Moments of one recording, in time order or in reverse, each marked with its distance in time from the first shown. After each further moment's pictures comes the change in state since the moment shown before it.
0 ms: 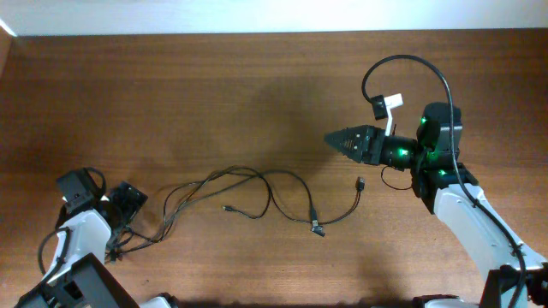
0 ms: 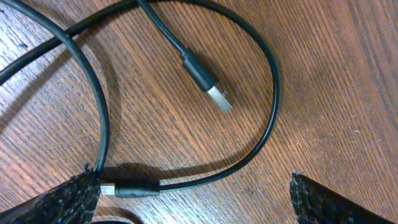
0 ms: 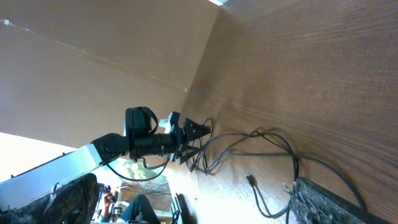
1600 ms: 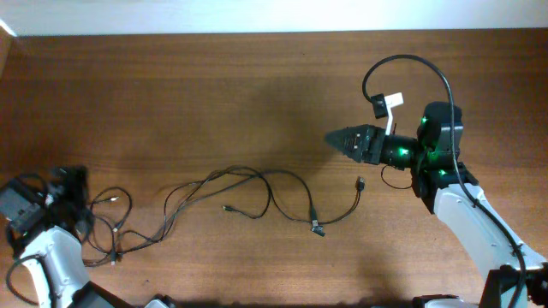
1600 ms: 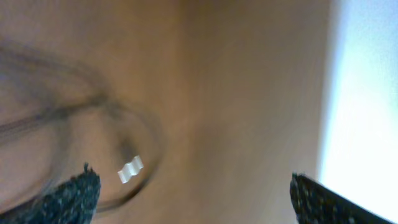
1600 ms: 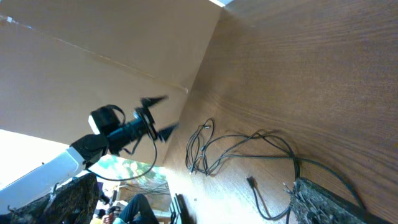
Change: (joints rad) left arm 0.250 -0.122 0.114 0.089 0.333 -0.408; right arm 0.000 0.000 0.000 0.019 -0.004 0.001
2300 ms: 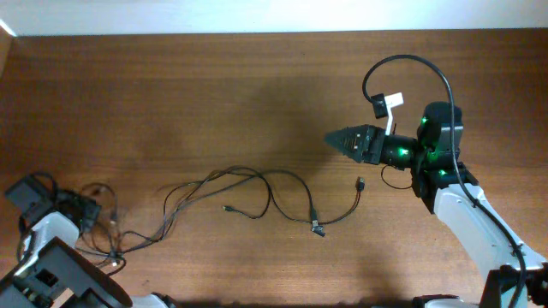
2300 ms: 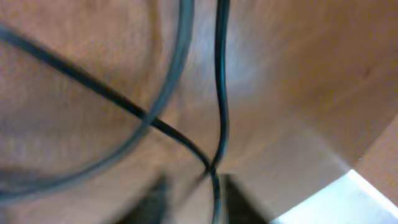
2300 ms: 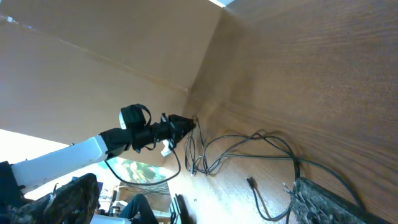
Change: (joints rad) left arm -0.020 0.253 -0.010 0.152 -0.238 -1.115; right arm 0.000 0.000 0.001 0.000 -0.001 0.000
